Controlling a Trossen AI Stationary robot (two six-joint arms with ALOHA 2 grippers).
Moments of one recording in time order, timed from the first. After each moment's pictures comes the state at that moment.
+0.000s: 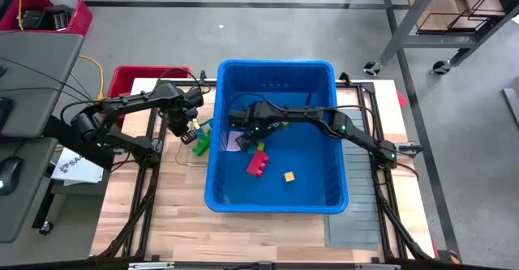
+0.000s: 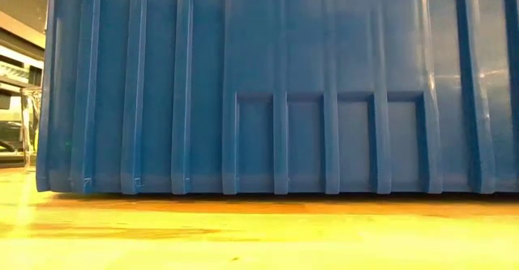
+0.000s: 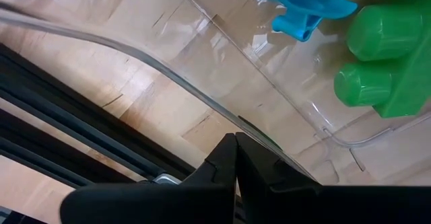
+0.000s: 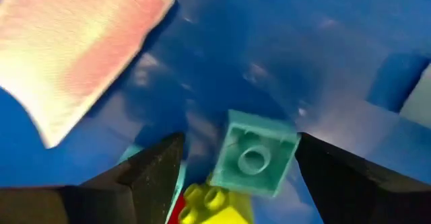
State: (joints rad) left arm 0.68 1.35 0.80 -1.21 0.01 -0.07; right arm -0.18 2.52 2.27 -1.27 0.02 0.76
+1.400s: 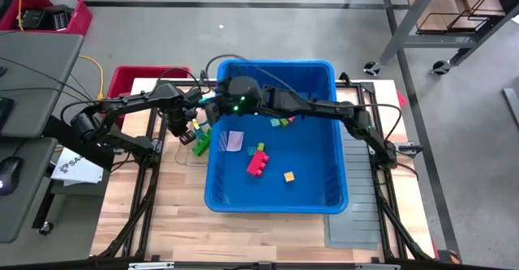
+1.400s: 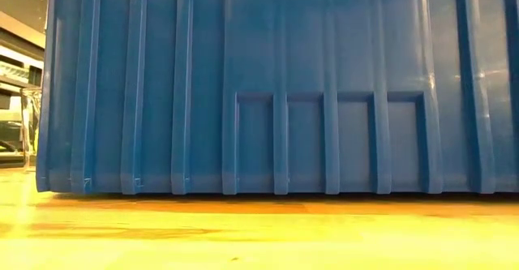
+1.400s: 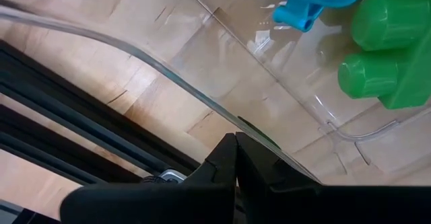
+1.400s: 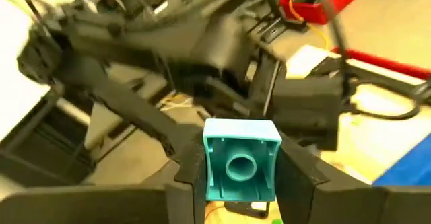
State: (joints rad) left arm 0.69 1.35 0.80 -1.22 -0.01 -0.05; right arm -0.11 2.23 2.28 -0.35 0.11 0.63
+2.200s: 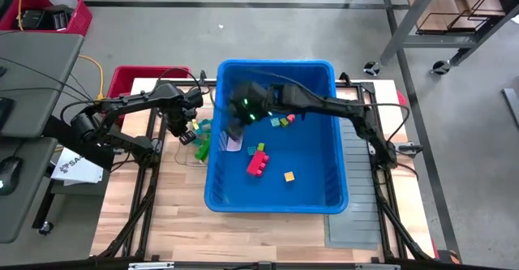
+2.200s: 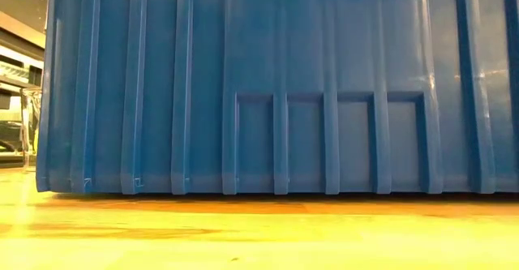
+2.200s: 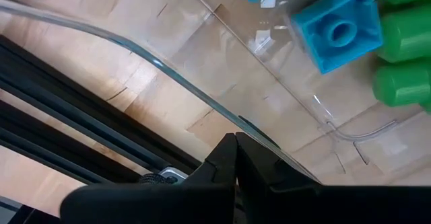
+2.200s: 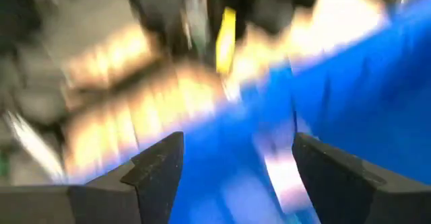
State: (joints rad) left arm 0.69 1.35 0.80 -1.23 -0.01 -0.06; right arm -0.09 2.16 2.32 -0.90 -0.05 0.40
